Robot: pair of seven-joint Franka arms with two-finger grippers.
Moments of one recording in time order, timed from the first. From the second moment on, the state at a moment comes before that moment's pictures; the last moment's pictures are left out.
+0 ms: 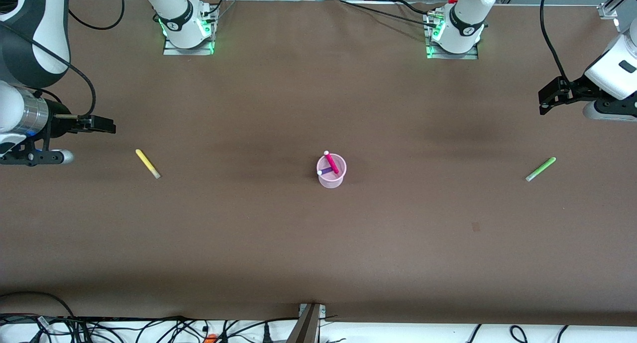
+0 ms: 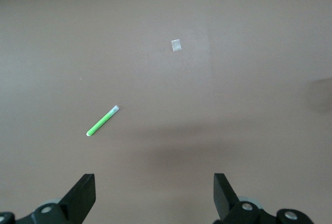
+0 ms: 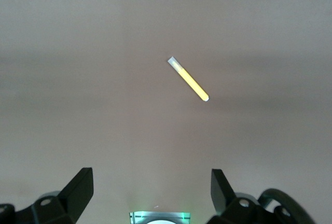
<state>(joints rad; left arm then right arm) 0.02 -0.02 -0.06 -1.63 0.09 1.61 0.05 0.58 0.28 -0.70 -1.55 0.16 1.51 -0.13</state>
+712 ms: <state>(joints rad) 0.02 -0.02 -0.06 -1.63 0.09 1.61 0.05 0.16 0.17 -0.19 -1.56 0.05 1.54 -0.04</state>
